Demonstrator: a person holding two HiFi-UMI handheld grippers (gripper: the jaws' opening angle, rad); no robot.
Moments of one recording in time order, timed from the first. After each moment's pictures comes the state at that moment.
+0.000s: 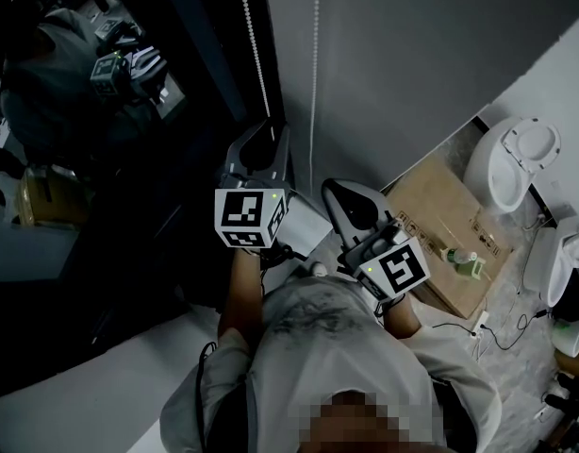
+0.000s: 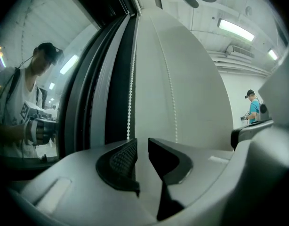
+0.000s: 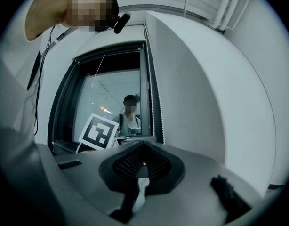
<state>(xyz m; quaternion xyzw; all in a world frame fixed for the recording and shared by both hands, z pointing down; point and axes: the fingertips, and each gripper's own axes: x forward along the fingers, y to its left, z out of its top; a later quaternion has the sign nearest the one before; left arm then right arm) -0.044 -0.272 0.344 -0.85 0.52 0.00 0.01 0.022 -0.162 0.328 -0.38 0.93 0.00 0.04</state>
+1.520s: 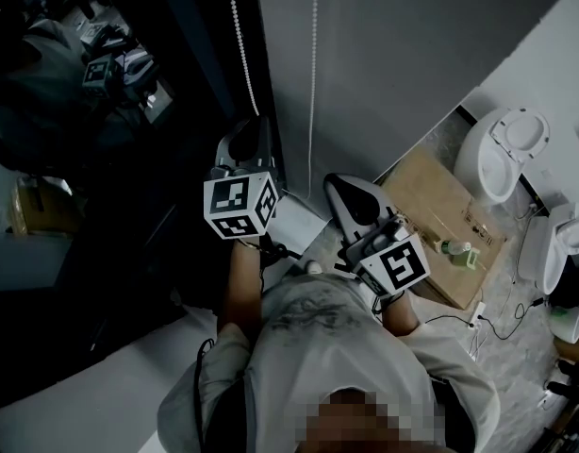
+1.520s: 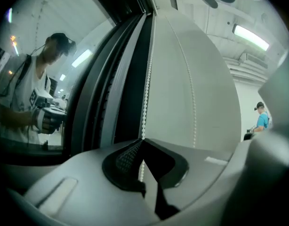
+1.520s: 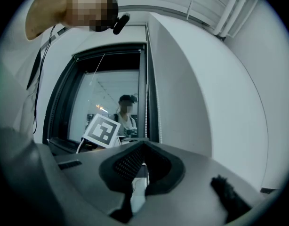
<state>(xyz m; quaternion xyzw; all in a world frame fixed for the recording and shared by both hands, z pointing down) -0.055 -0.285 0.354 -0.84 0.55 0.03 -0.05 0.038 -0.159 0.328 -0.41 0.91 0.02 0.04</state>
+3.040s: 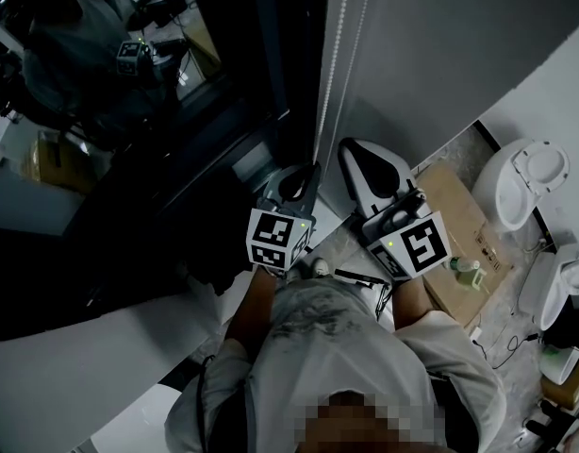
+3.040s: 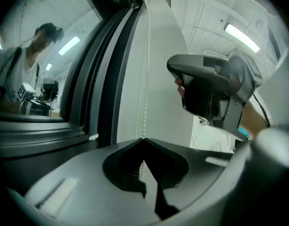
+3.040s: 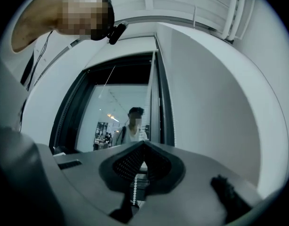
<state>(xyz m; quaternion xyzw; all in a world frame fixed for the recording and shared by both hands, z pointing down) -0.016 -0.186 0.426 -0.88 0.48 -0.04 -0.08 0.012 -0.161 0.269 -0.34 0.93 0.06 0.09</state>
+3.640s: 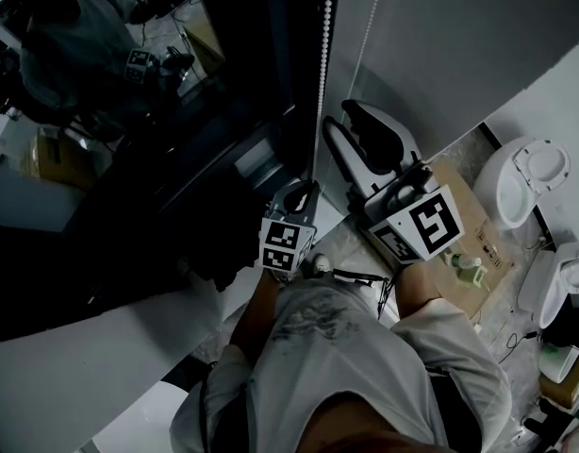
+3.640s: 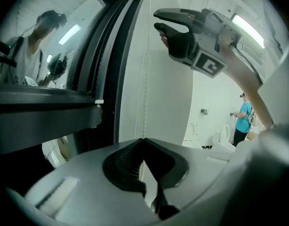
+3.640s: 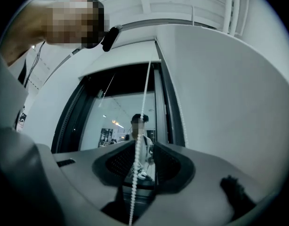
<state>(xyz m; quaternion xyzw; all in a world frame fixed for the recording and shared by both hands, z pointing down) -0.022 -0.164 0.514 -0.86 0.48 -0.11 -0.13 -0.016 -0.172 0.225 -0.30 0.94 0.07 0.13</state>
